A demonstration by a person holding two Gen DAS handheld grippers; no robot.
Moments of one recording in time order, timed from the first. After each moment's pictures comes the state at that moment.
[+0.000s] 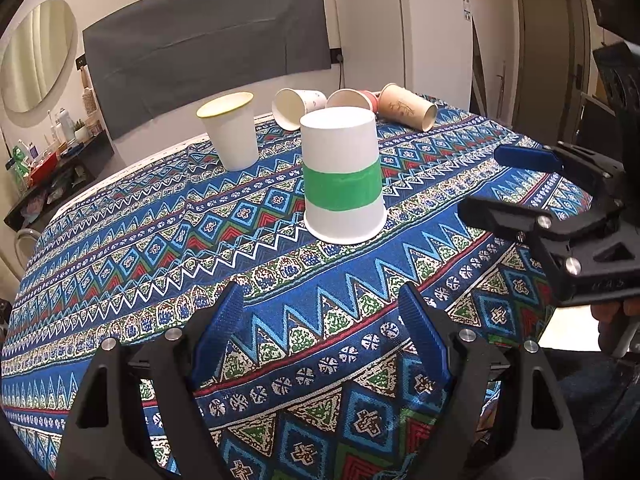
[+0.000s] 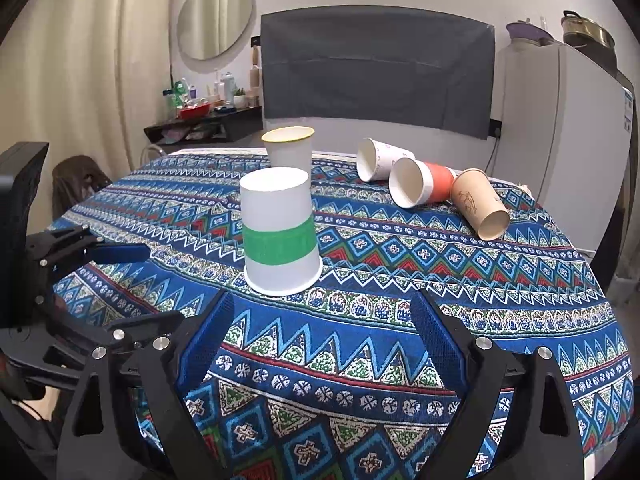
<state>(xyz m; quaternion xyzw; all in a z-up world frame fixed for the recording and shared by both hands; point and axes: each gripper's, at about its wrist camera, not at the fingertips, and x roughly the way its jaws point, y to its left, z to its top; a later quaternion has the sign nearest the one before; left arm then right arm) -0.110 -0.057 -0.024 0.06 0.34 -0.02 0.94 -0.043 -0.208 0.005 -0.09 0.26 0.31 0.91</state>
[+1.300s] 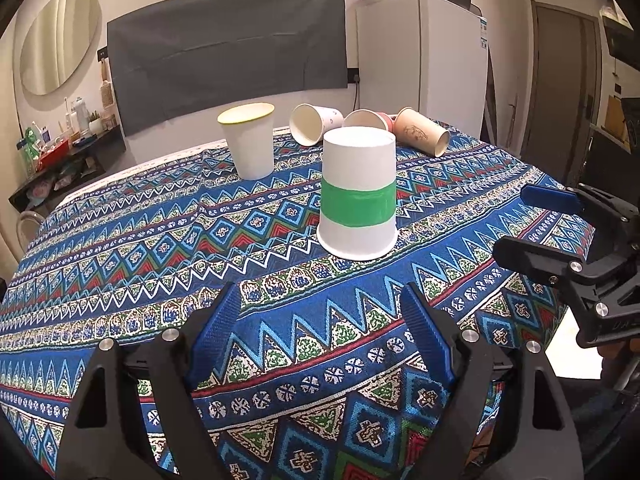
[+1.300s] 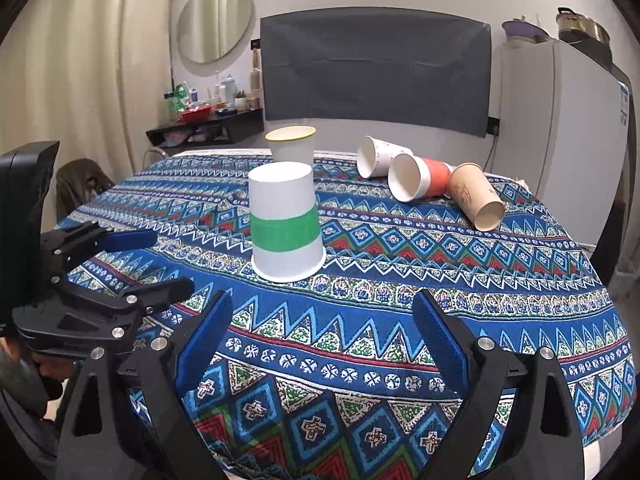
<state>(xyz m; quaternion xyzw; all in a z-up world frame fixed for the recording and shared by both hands) -0.118 -0.045 -0.023 0.02 0.31 0.00 0.95 -0.057 -0.217 0.003 -0.08 0.26 0.31 0.91</state>
